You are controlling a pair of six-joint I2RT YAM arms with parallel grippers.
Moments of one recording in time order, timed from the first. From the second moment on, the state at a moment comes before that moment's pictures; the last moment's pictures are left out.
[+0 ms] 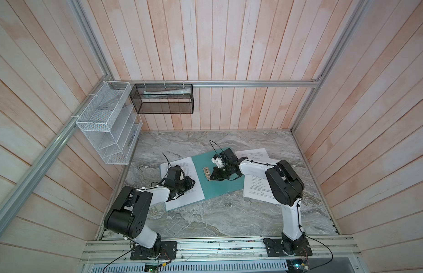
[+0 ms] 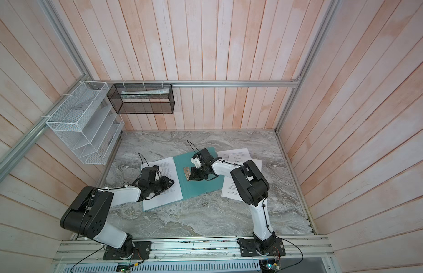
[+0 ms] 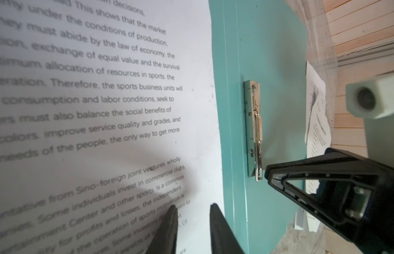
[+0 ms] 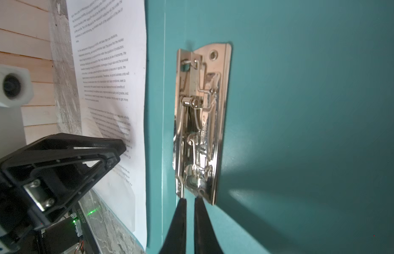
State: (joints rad) left arm -0.30 1.58 0.55 0.19 0.33 -0.74; right arm 0.65 2.09 1.37 -0.31 -0.54 0.50
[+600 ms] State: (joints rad) left arm -0.30 1.57 0.55 0.18 0.33 -0.74; right arm 0.65 2.13 1.41 -0.31 -0.56 0.50
